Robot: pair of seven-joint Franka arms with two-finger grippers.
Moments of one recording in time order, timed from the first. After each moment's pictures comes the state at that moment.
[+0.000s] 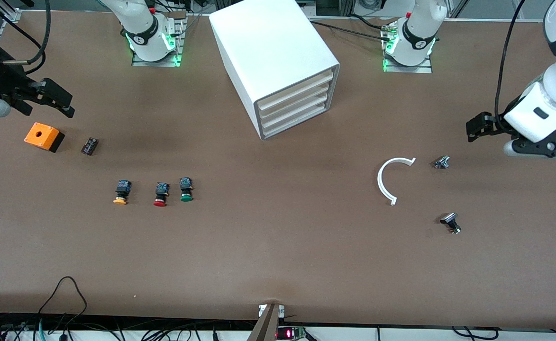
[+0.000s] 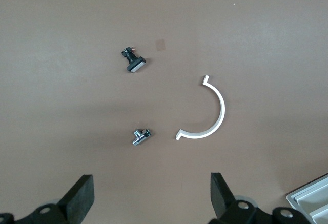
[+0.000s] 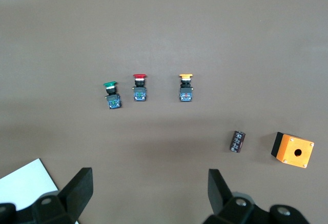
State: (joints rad) left arm -0.03 0.08 -0.06 -1.57 0.07 1.63 -0.03; right arm -0.04 -0.02 0.14 -1.57 0.00 1.61 0.15
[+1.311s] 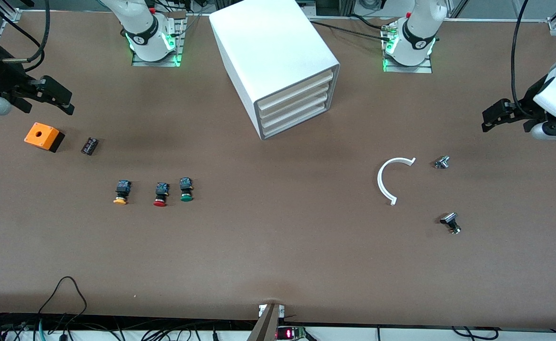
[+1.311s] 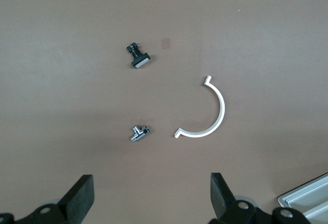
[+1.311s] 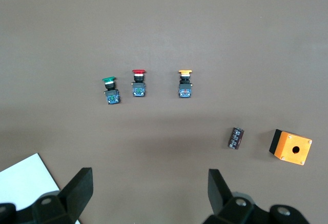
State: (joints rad) left arm -0.02 0.00 0.00 -1.67 0.02 1.66 -0.02; right arm -0.05 -0.02 0.14 -1.57 0.00 1.59 0.14
